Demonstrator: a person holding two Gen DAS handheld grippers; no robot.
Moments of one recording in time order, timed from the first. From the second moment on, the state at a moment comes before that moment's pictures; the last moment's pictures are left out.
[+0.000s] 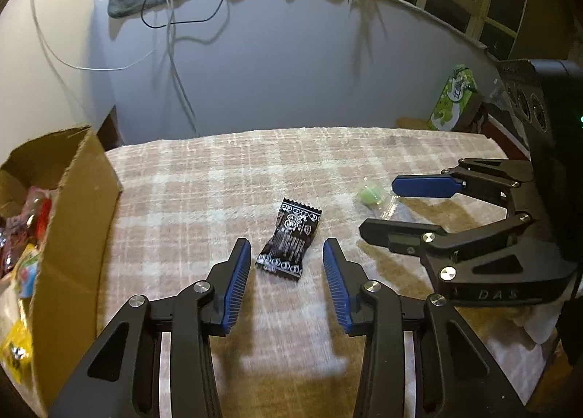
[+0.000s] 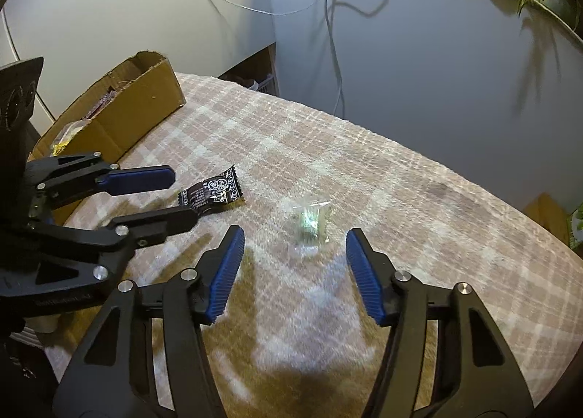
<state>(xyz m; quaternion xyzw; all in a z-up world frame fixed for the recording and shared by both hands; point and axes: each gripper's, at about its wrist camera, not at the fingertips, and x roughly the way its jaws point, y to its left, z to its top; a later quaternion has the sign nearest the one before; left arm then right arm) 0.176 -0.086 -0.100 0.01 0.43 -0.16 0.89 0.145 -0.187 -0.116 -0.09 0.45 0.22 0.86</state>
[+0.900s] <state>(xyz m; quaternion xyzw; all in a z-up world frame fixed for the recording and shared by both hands) 0.176 -0.097 -0.107 0.04 0.43 -0.16 0.89 0.141 -0.188 -0.118 -0.09 0.44 0.20 0.87</state>
